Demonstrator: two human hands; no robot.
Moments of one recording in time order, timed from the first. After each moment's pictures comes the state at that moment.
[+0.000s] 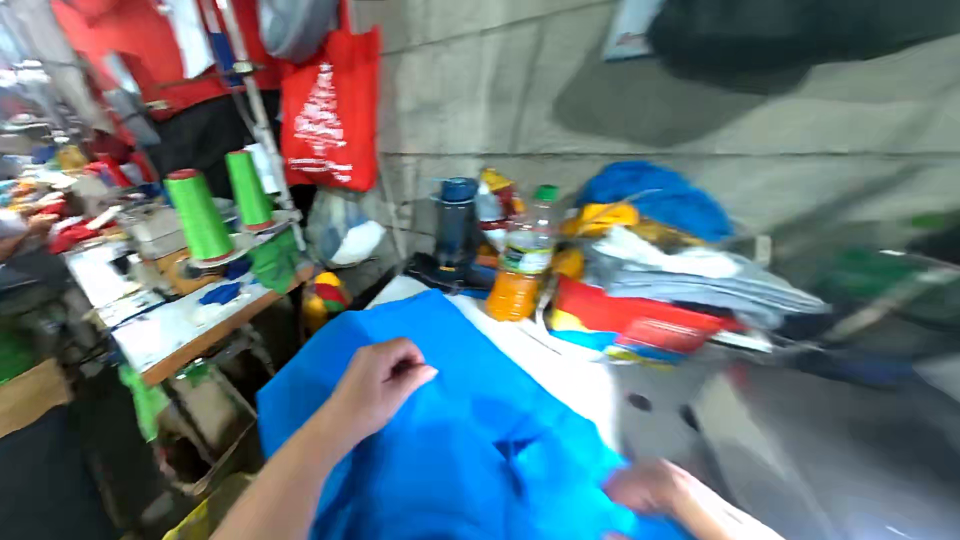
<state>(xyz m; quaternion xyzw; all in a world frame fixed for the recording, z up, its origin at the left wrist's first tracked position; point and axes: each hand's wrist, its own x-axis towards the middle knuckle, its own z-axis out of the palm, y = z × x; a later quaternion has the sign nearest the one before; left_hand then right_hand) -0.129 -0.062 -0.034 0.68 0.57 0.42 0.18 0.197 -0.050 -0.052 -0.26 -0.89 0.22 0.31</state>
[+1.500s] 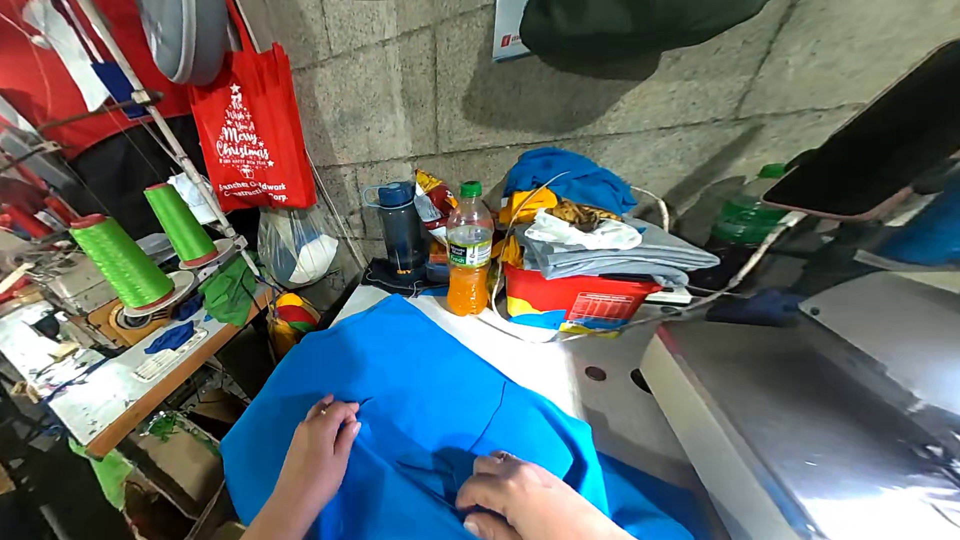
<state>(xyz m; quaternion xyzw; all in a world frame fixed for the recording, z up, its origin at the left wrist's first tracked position) -0.150 -0.072 -0.095 0.63 0.71 0.27 0.17 0.127 -0.029 -0.086 -0.24 -0.92 0.27 0.11</state>
